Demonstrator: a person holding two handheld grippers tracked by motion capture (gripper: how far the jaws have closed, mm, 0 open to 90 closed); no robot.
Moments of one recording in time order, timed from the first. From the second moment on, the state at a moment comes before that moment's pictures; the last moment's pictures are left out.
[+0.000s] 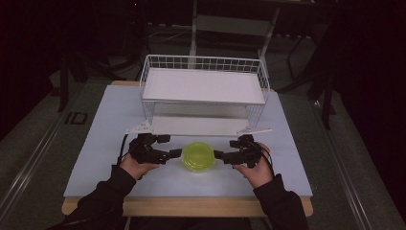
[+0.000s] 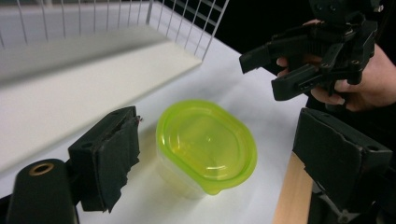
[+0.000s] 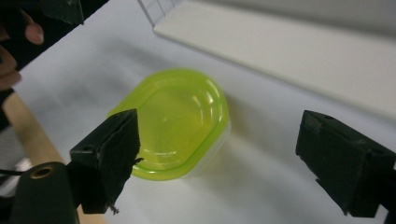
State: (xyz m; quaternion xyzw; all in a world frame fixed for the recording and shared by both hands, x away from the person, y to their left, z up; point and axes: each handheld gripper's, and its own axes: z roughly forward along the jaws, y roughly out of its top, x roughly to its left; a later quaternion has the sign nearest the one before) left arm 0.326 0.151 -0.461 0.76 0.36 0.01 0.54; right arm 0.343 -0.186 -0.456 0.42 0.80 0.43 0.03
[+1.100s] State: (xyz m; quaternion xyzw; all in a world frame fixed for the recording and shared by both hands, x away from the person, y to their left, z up) left arm 0.344 0.127 -0.514 0.72 0.49 -0.16 0.46; right arm 0.352 -0.162 -0.486 0.52 0.76 0.38 -0.06
